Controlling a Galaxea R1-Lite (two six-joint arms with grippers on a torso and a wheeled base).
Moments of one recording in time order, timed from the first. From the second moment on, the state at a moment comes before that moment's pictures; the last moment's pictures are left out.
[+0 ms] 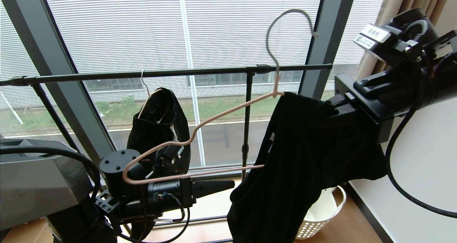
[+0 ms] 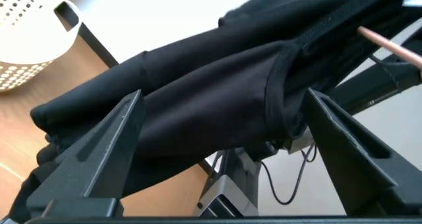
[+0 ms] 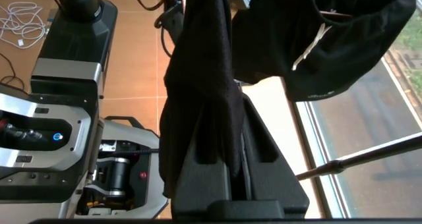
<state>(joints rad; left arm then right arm) -0.48 2.06 -0.40 -1.57 -0.83 -0.82 0.34 1.74 -1.65 0.77 1.00 -0.85</state>
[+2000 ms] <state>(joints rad) -0.34 1.99 -0.31 -1.57 -0.83 -0.77 0.20 1.71 -1.54 0.74 1.01 -0.84</state>
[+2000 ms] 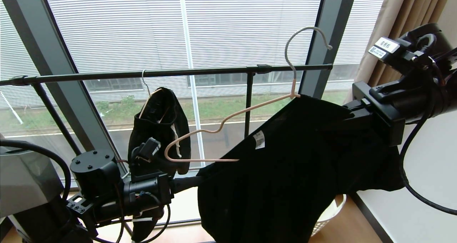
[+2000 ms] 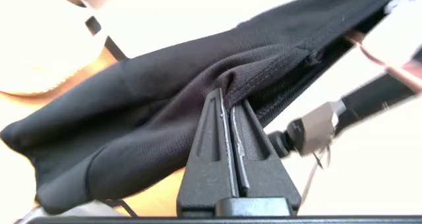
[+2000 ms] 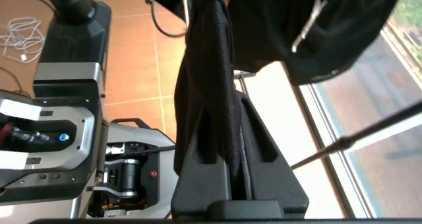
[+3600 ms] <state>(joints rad) -0.31 1.61 -0.67 -0.67 -0.83 -0.54 0.19 1.64 -1.25 0.50 0.80 -0.71</state>
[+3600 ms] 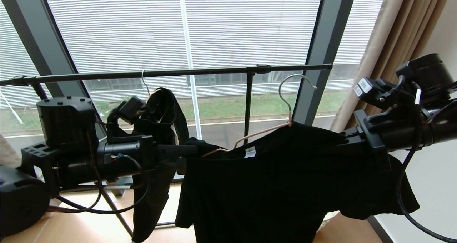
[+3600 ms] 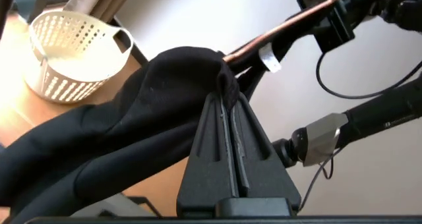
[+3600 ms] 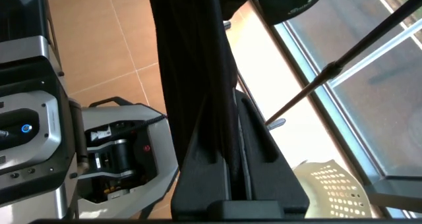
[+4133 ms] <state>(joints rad) -0.44 1.50 -1.02 -0.04 -0.60 -0.25 0.21 1.65 -1.15 0.43 0.82 -0.68</state>
